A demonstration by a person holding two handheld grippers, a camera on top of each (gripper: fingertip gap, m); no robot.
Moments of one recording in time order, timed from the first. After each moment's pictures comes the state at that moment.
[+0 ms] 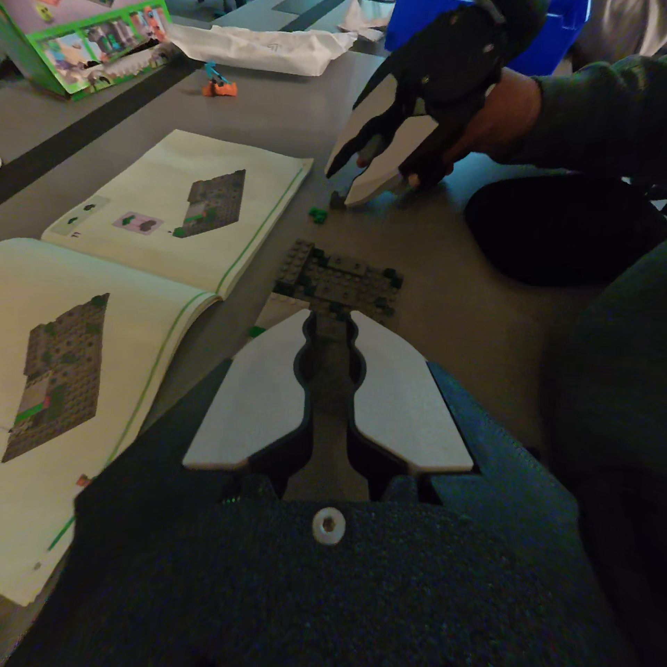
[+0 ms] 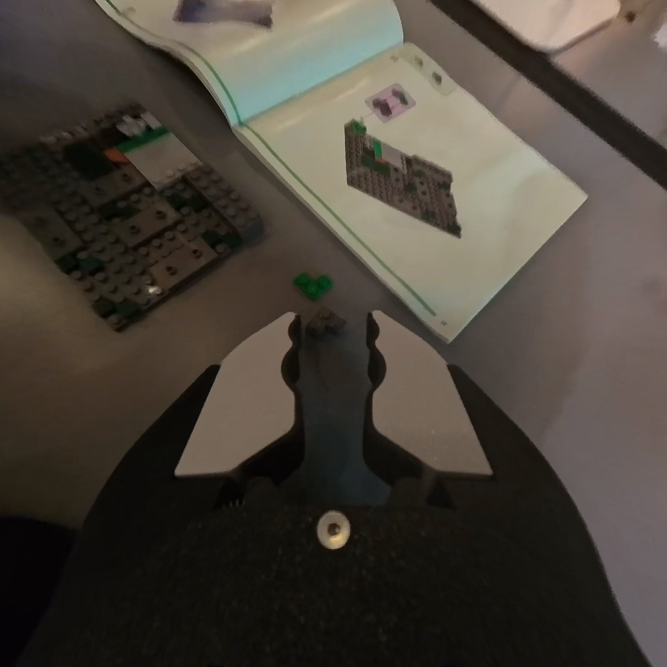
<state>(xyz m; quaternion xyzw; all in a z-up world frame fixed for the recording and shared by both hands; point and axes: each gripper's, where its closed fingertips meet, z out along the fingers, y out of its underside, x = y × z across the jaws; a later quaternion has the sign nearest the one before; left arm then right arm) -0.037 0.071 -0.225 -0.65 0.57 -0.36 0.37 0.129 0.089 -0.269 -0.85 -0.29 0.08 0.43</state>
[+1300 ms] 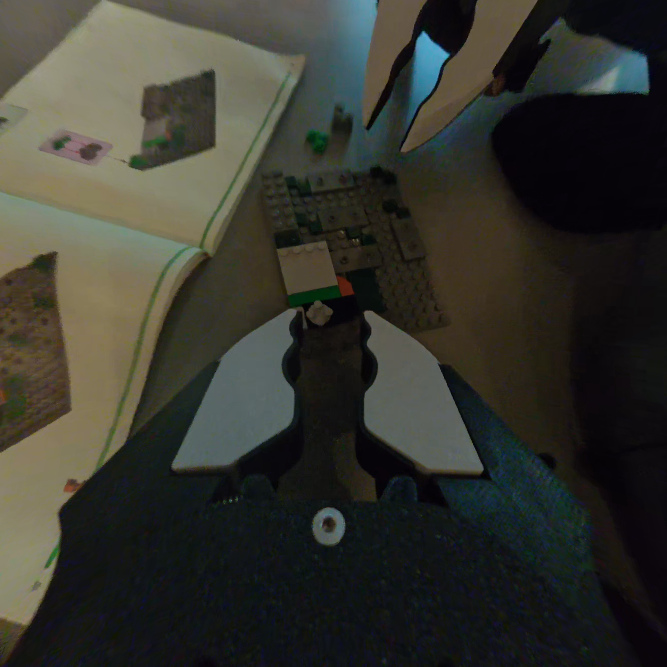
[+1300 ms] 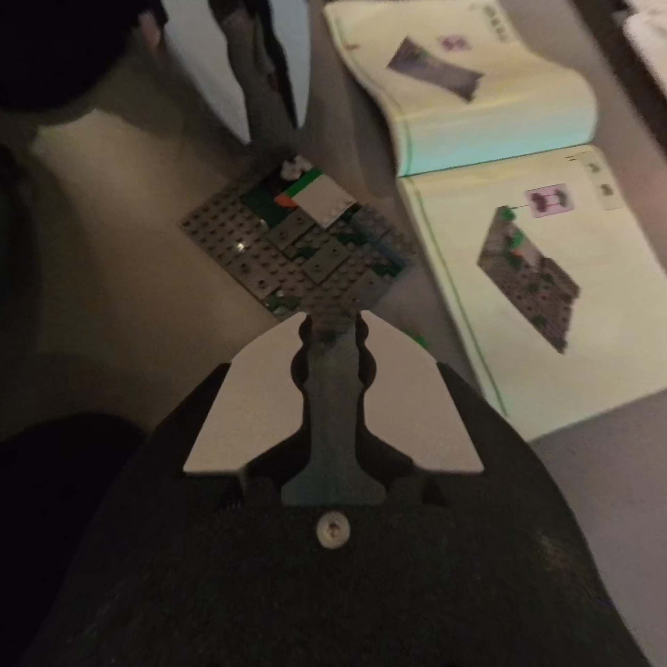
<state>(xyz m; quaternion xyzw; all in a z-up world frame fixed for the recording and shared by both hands) -0.039 0.083 -0.259 -0.67 0.60 -0.33 0.28 0.078 0.063 -0.252 -0.78 -0.46 0.17 0.39</state>
